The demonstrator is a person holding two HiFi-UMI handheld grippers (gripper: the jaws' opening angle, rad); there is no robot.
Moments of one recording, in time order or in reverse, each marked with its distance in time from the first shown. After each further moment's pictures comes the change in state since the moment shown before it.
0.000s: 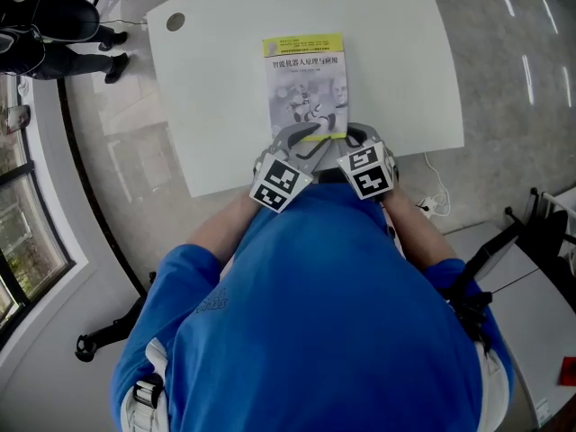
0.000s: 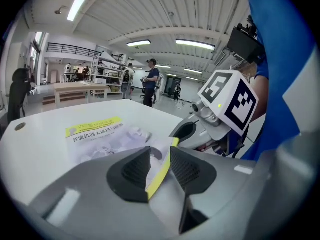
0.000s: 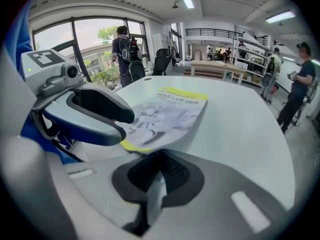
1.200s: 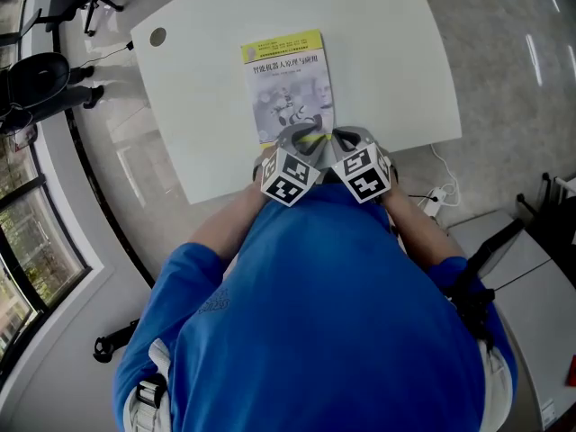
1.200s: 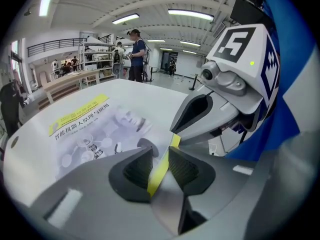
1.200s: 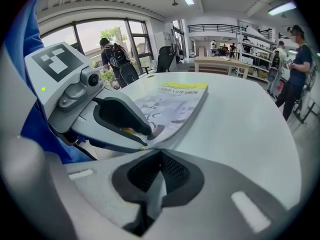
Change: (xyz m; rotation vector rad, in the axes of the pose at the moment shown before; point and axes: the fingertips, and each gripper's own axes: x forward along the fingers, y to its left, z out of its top) left arm 0.049 -0.010 -0.038 0.104 0.307 0.005; right arm -0.006 -0.009 -0.022 -0.021 0.029 0.073
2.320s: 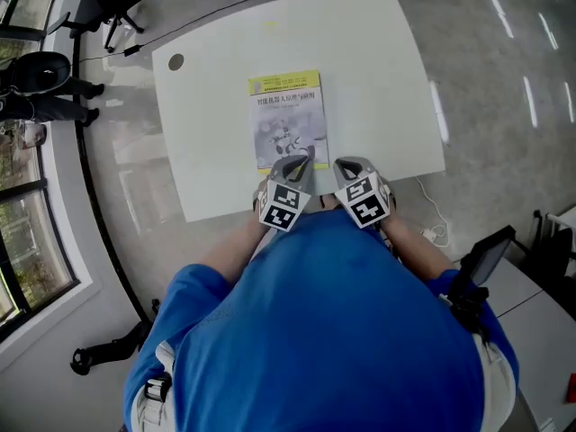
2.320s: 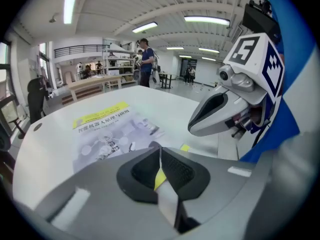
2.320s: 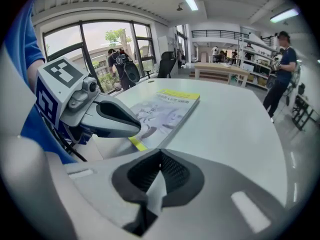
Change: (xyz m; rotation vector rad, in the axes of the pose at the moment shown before) left arm -0.023 0.010 0.005 -0.143 -0.099 0.204; right arm -0.036 -0.013 0.000 -0.049 -0.049 -0.026
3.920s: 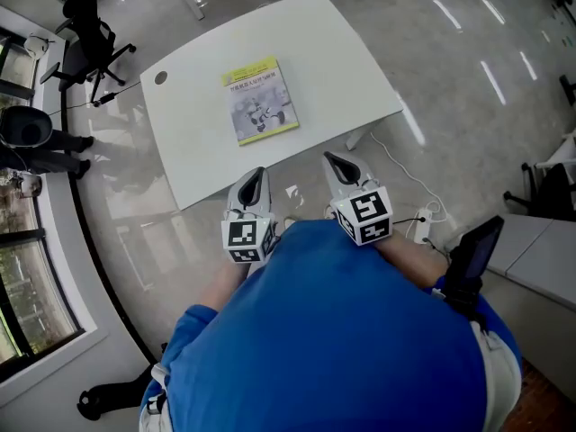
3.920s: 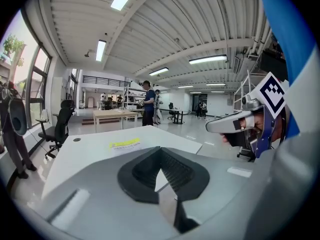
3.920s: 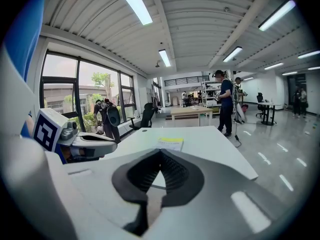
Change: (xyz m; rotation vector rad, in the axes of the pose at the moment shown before) left arm -0.213 -0.068 0.009 -0.091 -0.445 0.181; right arm -0.196 0.107 0.000 0.182 -0.562 -0.276
